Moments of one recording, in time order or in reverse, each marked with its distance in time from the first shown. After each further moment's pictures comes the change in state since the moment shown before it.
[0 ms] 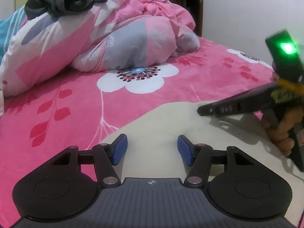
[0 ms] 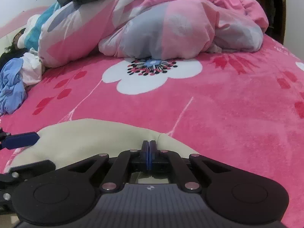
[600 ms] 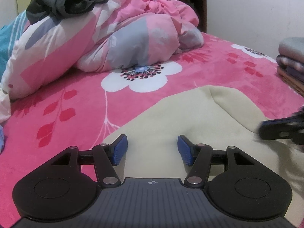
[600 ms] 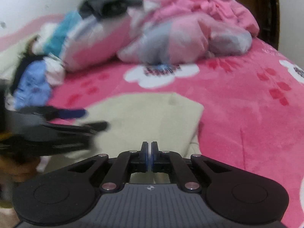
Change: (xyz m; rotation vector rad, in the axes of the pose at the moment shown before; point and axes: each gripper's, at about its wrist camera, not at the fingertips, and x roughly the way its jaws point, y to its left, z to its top) left arm -0.002 -0.011 0.004 0.023 0.026 0.056; right arm -0.127 0.036 -0.057 -0.003 -0.085 0.071
